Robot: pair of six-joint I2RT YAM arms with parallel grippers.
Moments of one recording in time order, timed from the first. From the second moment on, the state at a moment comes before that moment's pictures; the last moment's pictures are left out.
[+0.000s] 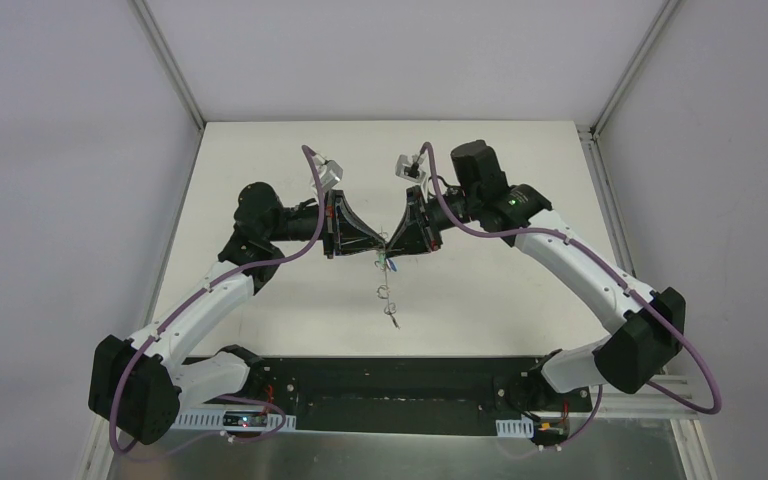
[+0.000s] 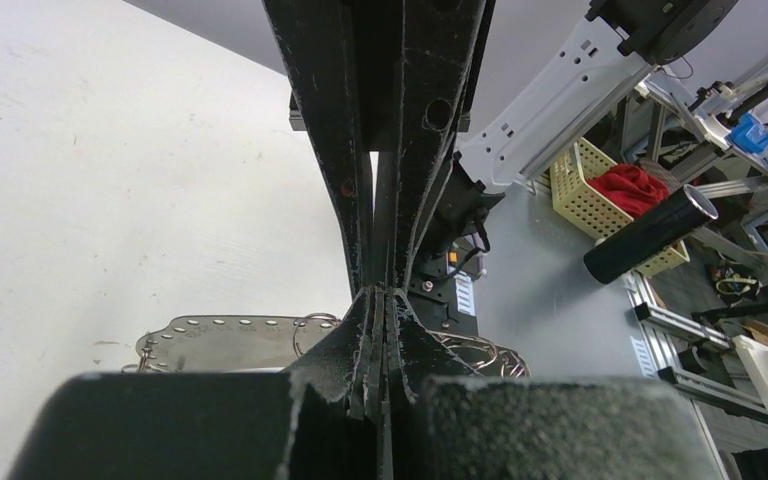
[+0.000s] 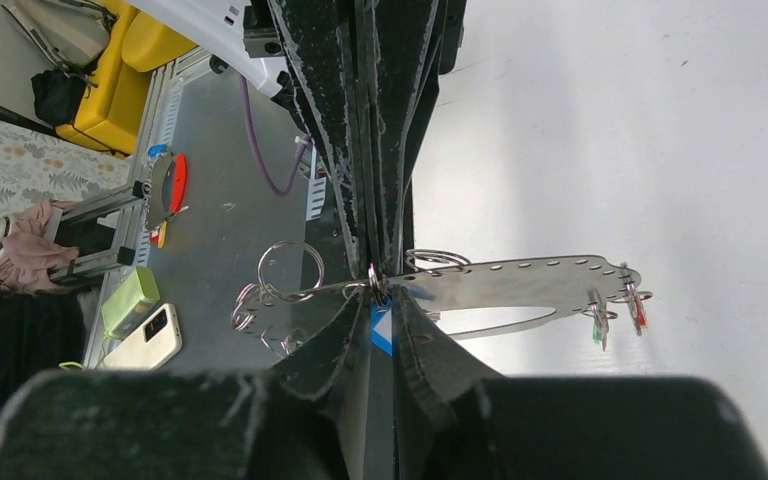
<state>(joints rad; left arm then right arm) -0.45 1.09 0.77 0.44 1.05 -0.60 0.66 1.42 1.33 -0.53 -1.04 -0.04</state>
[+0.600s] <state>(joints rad) -0.45 1.09 0.77 0.44 1.05 -0.60 0.66 1.42 1.33 -0.53 -1.04 -0.02</state>
